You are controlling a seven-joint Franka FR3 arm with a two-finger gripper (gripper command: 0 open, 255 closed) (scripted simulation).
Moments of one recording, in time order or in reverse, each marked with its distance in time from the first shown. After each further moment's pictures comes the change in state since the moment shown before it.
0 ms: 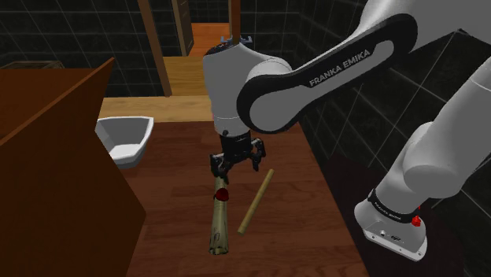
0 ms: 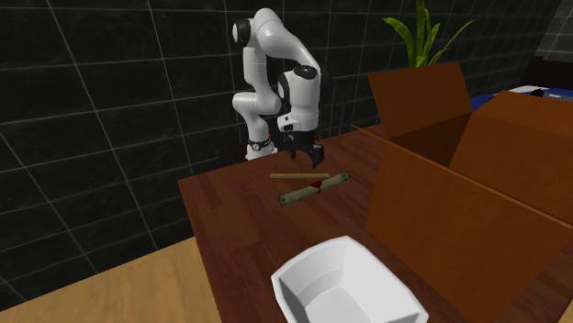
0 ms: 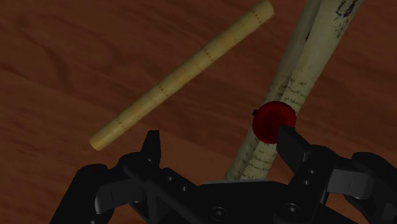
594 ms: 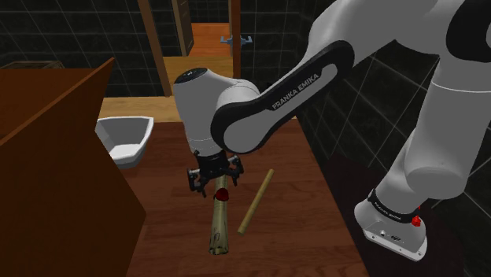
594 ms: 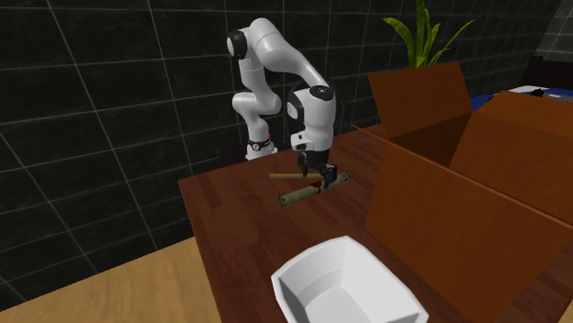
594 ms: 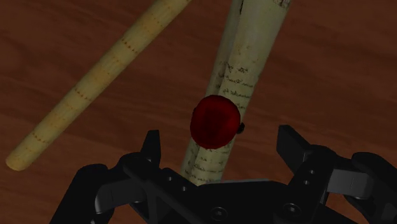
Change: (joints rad) arm 0.059 0.283 0.014 0.164 -0.187 0.073 0.251
